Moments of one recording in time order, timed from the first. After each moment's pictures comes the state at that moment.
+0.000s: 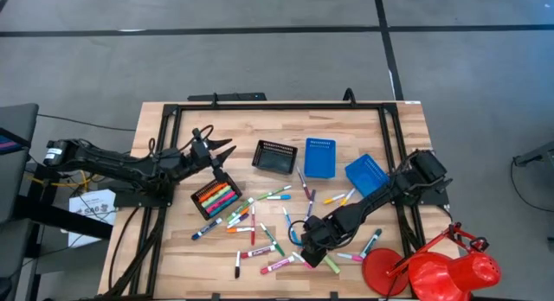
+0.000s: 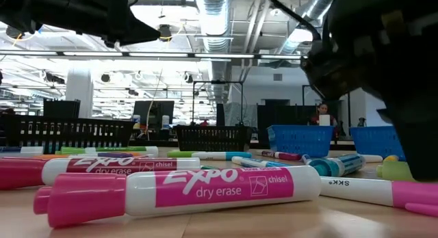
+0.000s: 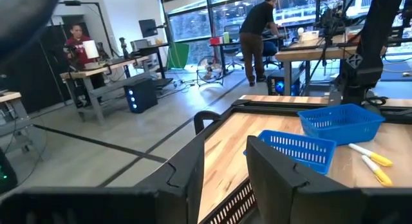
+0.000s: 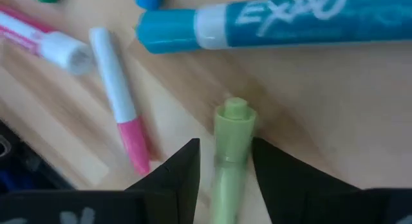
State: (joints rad) left arm -0.08 0.85 0.29 0.60 -0.61 0.20; right arm 0.52 1.91 1.12 -0.48 -0.19 1.29
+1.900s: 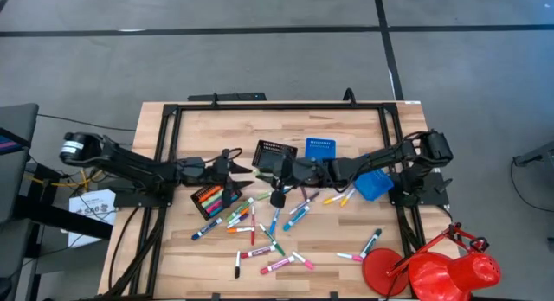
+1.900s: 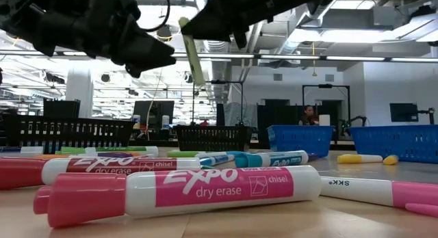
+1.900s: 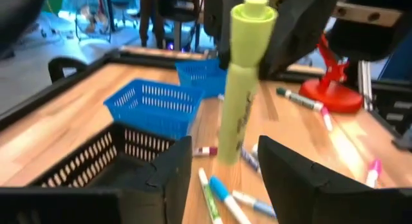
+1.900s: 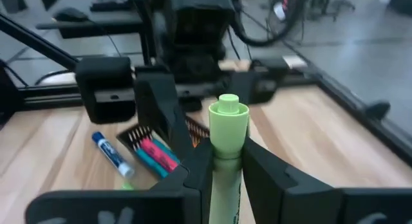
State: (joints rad) left arm -0.11 1.19 0.29 0.76 -0.17 -0.06; right arm 0.13 1.74 1.12 0.32 0.27 0.01
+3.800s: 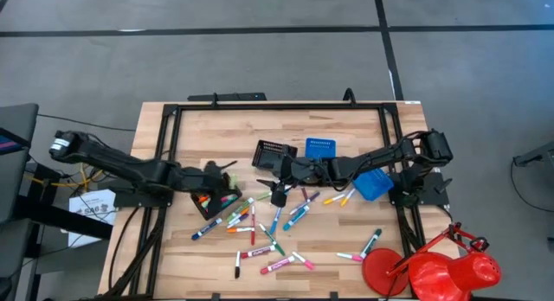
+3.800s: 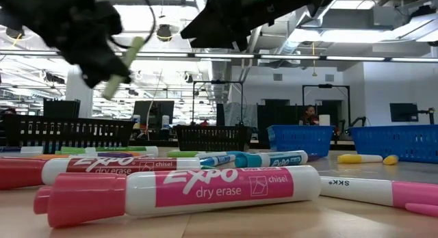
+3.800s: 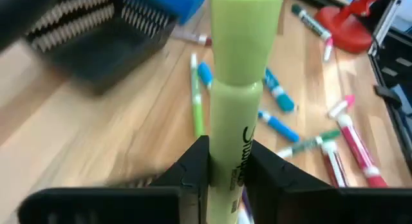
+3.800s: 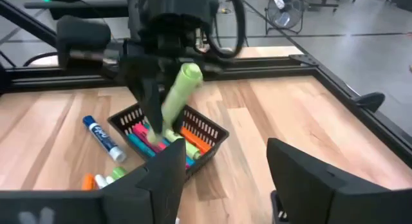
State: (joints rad) left arm -0.25 0.89 0.38 -0.07 -0.25 -0.49; right arm 0.11 1.74 1.12 0.26 0.27 0.00
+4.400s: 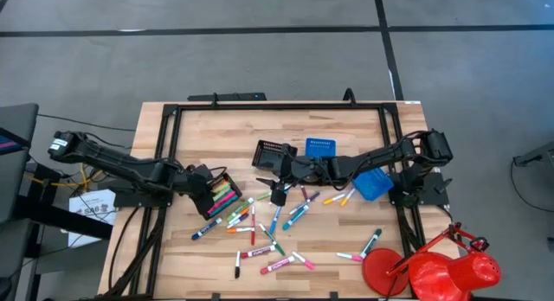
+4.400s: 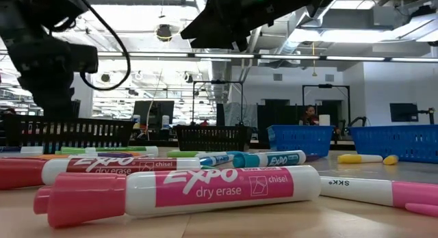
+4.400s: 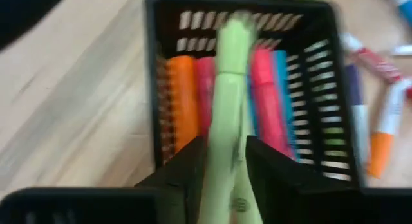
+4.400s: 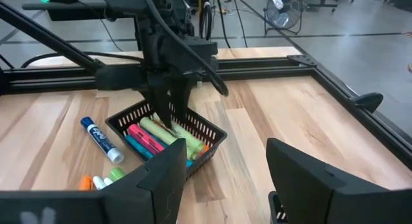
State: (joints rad) left arm -0.26 0.89 0.38 -0.55 -0.23 -0.74; right arm 0.11 1.74 1.12 0.26 0.26 0.00
